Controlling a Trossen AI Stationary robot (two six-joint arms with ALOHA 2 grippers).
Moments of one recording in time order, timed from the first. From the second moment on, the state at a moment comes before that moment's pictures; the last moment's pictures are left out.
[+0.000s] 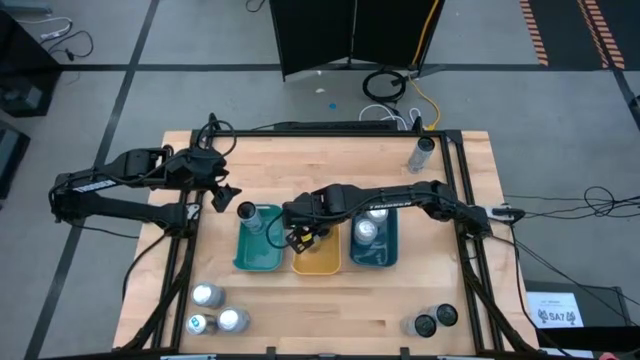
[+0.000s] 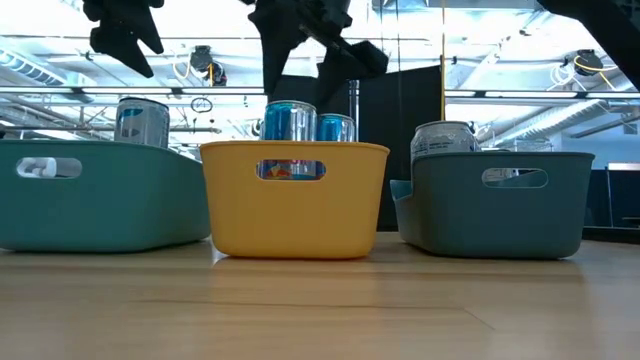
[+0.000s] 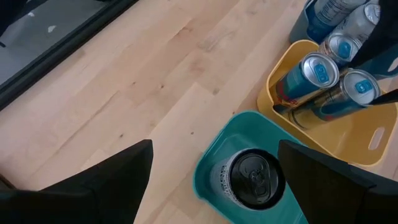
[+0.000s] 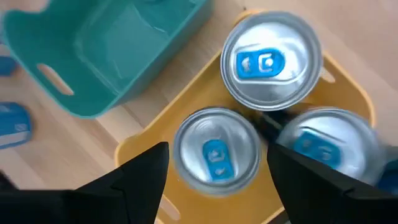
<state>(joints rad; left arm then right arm) 0.15 0.84 1.08 -1.14 -0.19 -0.46 0.10 2.25 2.29 -1.29 0.06 0.93</state>
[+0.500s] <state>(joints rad) 0.15 0.84 1.08 -1.14 -0.19 -0.46 0.19 2.08 2.29 -1.44 0.20 1.01</state>
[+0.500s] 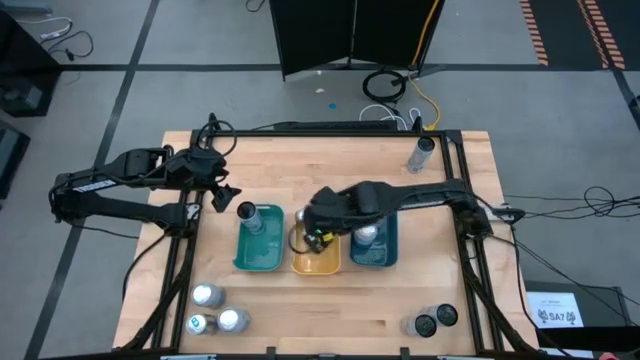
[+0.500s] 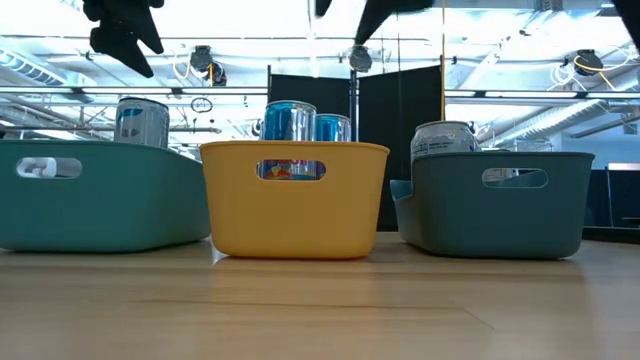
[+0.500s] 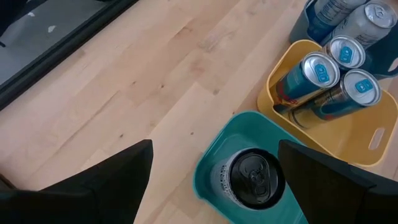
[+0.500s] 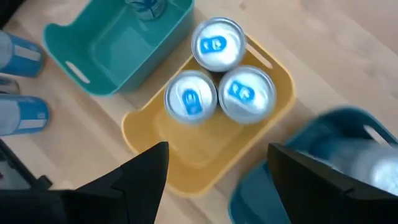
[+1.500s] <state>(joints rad) 0.15 0.84 1.08 -1.11 -0.19 -0.47 0.43 2.02 2.29 -1.56 0.40 1.27</state>
